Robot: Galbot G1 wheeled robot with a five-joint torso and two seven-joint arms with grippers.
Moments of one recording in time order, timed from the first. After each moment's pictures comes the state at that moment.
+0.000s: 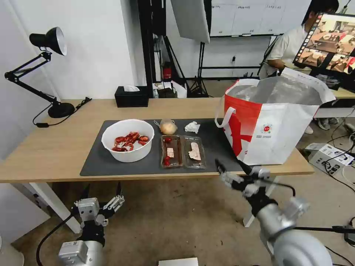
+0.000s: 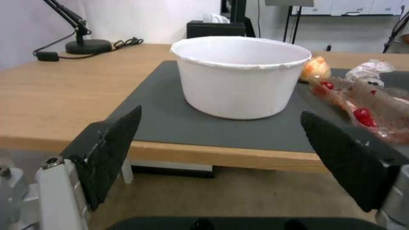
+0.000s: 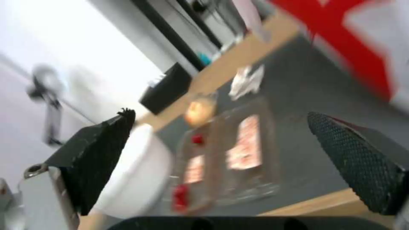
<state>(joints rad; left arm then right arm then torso) 1.88 -1.55 -0.57 -2.35 -0.06 0.03 -0.09 -1.42 1.10 0.45 2.35 1.25 -0.23 0.39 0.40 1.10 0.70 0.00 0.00</state>
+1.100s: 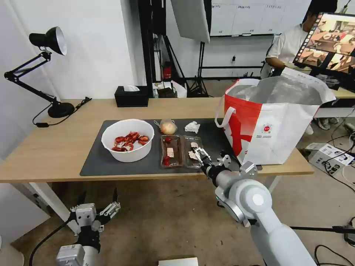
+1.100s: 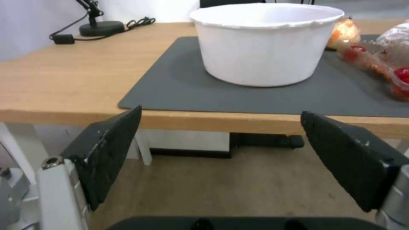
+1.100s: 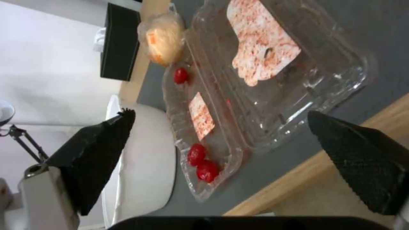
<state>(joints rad) 1.90 -1.54 -0.62 -2.33 -0.05 0.06 -0.10 -1.01 1.26 0.15 2.11 1.68 -0.14 0.93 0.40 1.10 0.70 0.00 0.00</state>
